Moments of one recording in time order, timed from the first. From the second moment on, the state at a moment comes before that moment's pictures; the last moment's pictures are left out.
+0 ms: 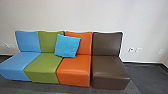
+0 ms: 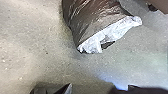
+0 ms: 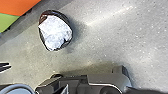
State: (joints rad) left arm 0.94 2.71 -2.29 -0.30 0.37 -0.10; right arm -1.13 2.01 -1.52 0.41 -0.11 -0.01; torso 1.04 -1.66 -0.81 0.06
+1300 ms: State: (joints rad) left arm 0.79 2.78 -2.36 -0.35 0.46 -0.11; right arm -0.80 1.93 -1.52 0.50 -0.41 -0.01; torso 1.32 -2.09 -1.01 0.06
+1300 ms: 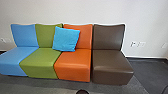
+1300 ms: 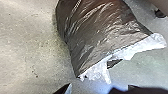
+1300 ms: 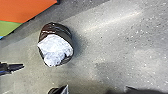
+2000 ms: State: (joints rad) left arm 0.59 2.93 -2.45 -0.37 0.59 -0.11; right arm -0.79 1.94 -1.51 0.51 -0.40 -0.01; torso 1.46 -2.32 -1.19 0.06
